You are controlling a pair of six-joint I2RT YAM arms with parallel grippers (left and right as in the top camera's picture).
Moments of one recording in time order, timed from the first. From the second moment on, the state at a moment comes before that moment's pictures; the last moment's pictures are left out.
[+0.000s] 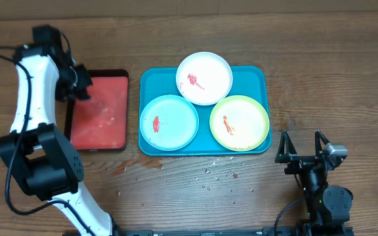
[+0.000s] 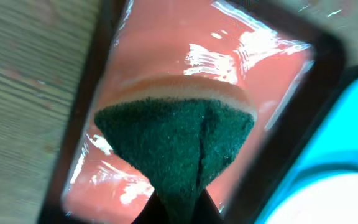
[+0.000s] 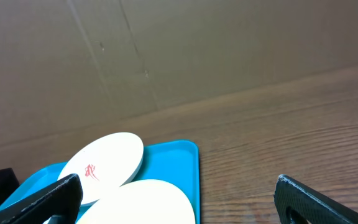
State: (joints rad) left arm 0.25 2.02 1.81 -1.20 0.06 -0.21; right arm 0.05 0.01 0.02 -0.03 -0.04 0.28
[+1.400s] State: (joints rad) left arm 0.22 2.04 1.74 -1.26 0.14 -0.20; right arm 0.05 0.01 0.02 -0.04 -0.04 0.28
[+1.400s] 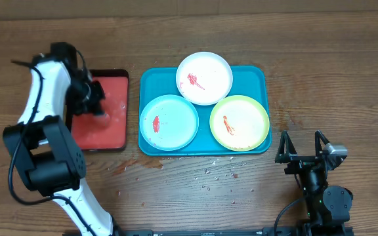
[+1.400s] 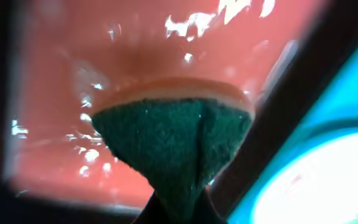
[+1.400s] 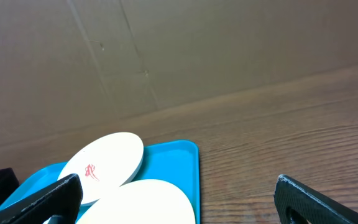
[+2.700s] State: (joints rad) left arm -0.28 1.97 1.79 -1.36 0.34 -0.17; right arm 0.05 0.01 0.02 -0.03 -0.04 0.28
